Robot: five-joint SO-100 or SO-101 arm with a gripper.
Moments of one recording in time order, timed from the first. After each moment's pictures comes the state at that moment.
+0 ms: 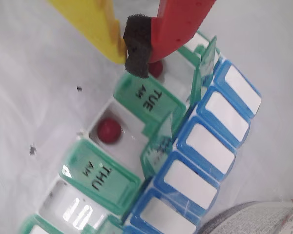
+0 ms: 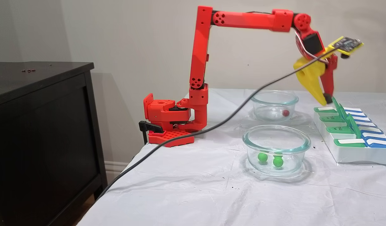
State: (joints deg) arm -10.0 108.5 91.1 64.5 -29.7
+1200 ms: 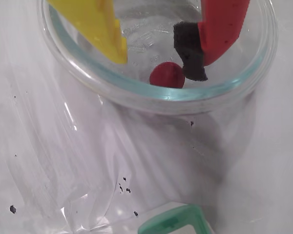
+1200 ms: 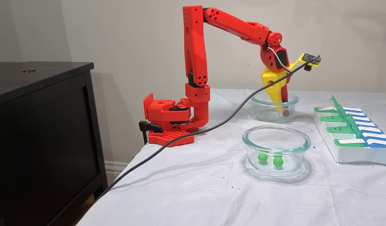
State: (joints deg) arm -30.4 110.5 118.0 45.6 -45.6
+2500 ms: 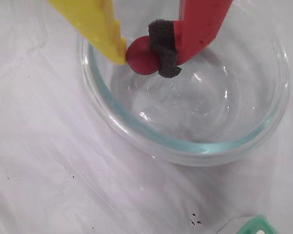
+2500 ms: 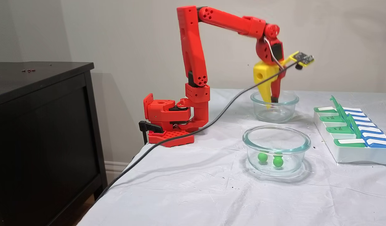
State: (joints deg) arm -29.9 121.4 114.1 66.5 -29.3
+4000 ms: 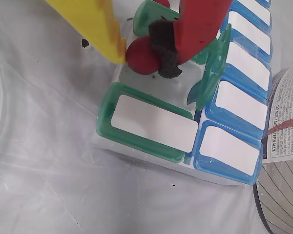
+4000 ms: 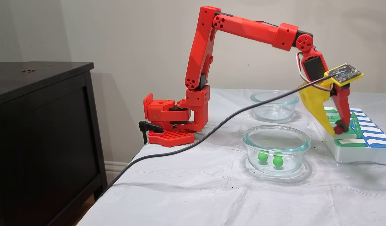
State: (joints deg) arm 6.6 97.6 93.3 50.4 -31.0
